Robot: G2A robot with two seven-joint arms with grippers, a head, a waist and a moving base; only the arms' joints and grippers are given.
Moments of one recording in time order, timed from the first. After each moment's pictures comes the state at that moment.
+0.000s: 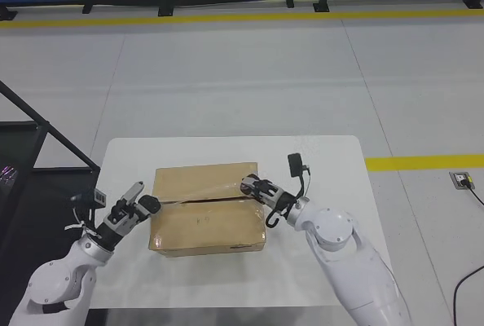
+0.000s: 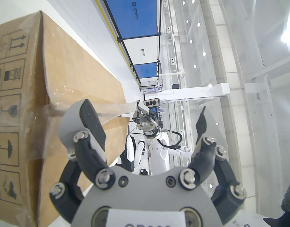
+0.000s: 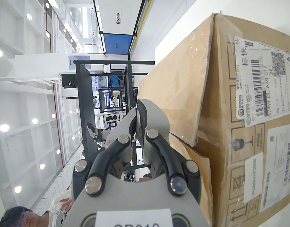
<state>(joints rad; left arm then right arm) 1.25 -1.07 -1.62 -1.59 -0.44 -0.21 -0.64 -0.82 -1.45 1.16 -1.34 0.02 0.08 0.56</state>
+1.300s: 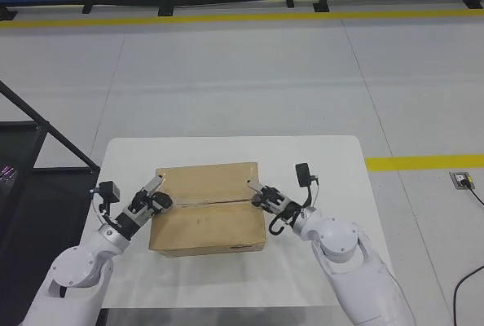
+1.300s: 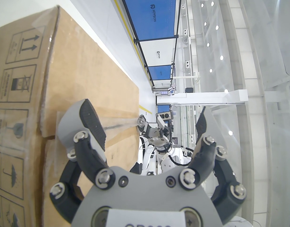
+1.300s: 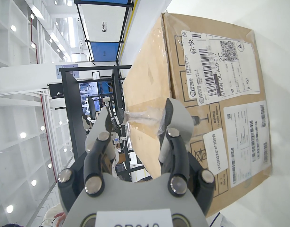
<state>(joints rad) 1.15 -1.08 -1.51 -1.52 -0.33 -0.13 -0.55 -0.90 -1.42 1.19 -1.43 -0.04 0.17 0.53</state>
